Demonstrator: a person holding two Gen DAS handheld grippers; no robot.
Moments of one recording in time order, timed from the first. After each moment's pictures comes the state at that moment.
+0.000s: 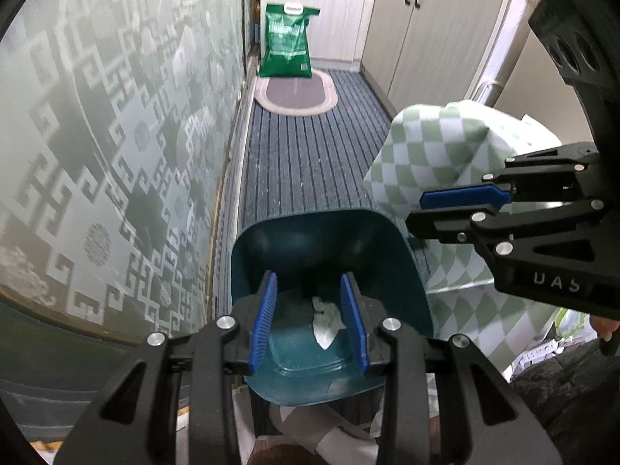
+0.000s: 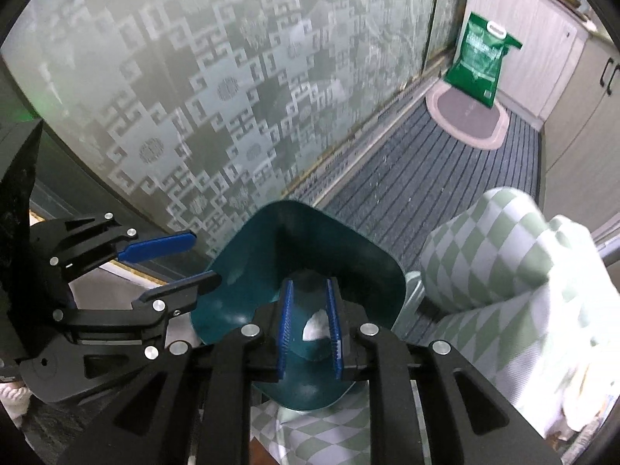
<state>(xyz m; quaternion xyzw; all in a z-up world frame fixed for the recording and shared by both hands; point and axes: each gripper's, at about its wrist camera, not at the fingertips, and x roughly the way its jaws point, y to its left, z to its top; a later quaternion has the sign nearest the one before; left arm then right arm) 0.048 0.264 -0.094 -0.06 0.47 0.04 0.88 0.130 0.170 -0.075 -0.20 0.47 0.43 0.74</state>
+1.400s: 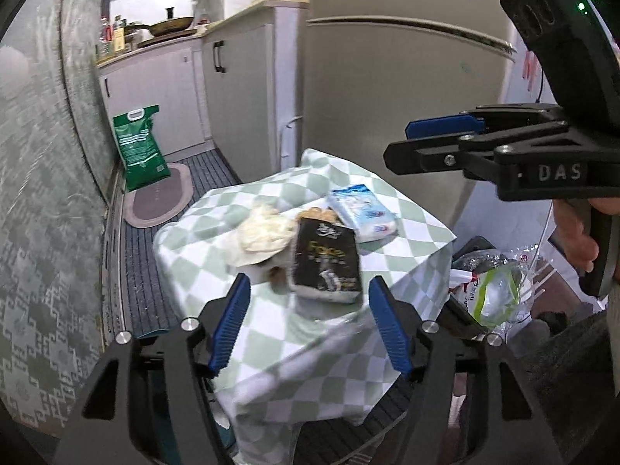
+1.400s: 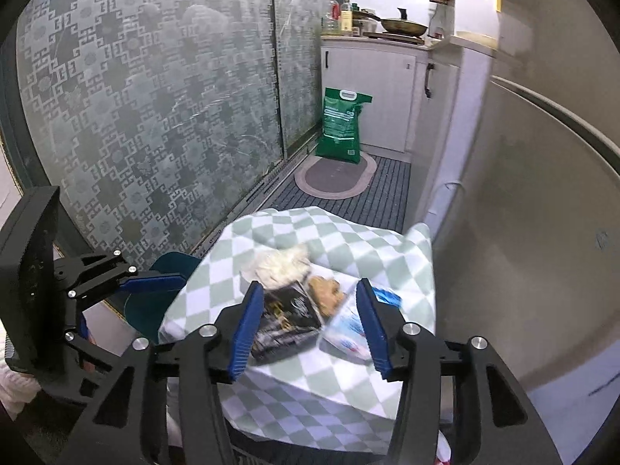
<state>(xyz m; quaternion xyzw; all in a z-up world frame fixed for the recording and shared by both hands) 0.073 -0.001 -0.020 0.06 0.36 -0.17 0.92 0.130 -0.155 0.029 -0.09 0.34 0.31 0.88</state>
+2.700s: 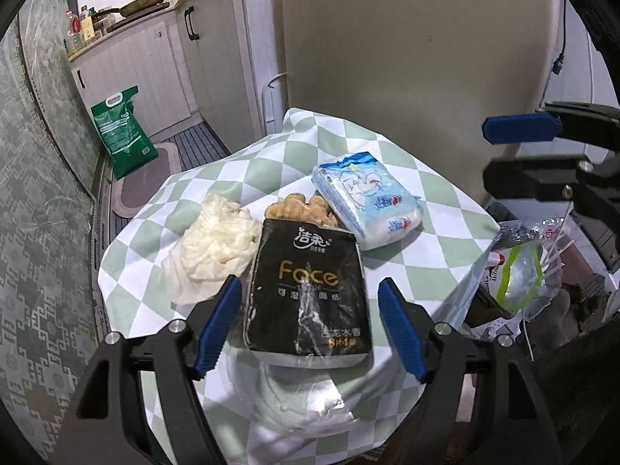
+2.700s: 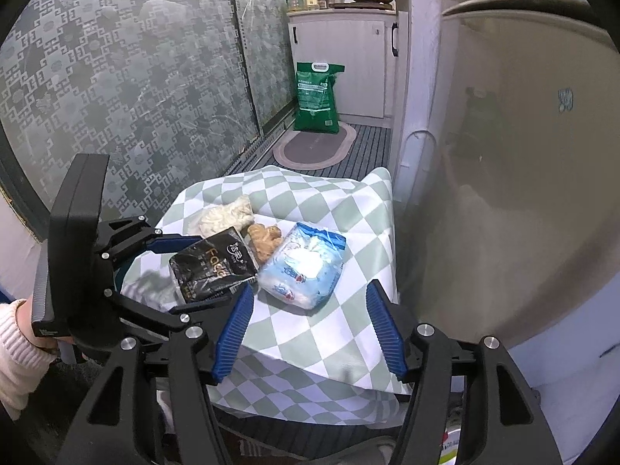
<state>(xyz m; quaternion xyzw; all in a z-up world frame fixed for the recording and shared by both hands) 0.142 -0.044 -0.067 0.11 0.42 -0.17 0.89 0.150 -0.211 -0.012 -0.06 0.40 0.28 0.87</state>
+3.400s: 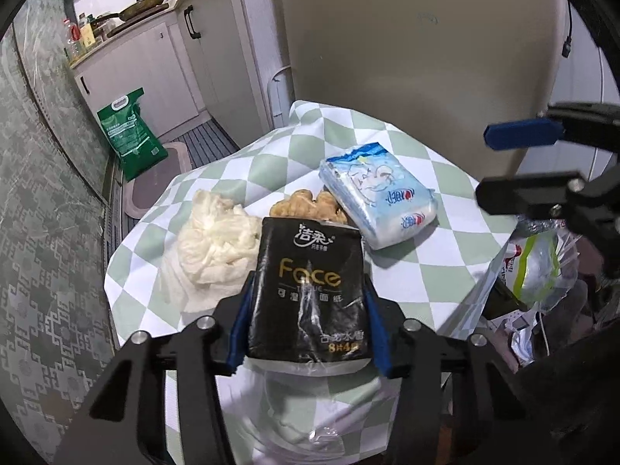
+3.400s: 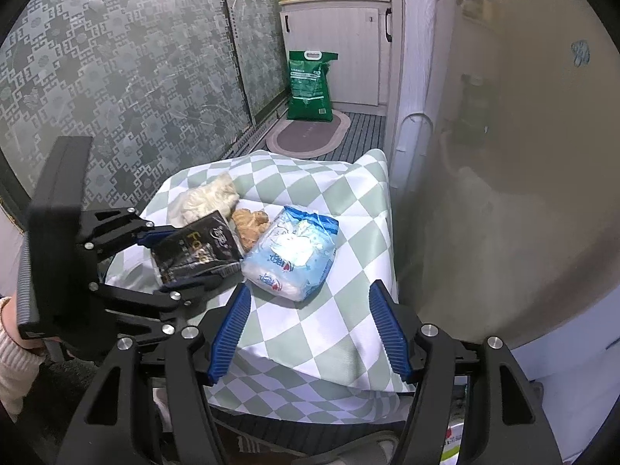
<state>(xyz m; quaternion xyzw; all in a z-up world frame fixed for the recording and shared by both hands) 0.146 -0.049 -0.073 0.13 0.43 -0.15 0.88 0.160 -0.210 -0.032 -0.06 0.41 0.27 0.87</state>
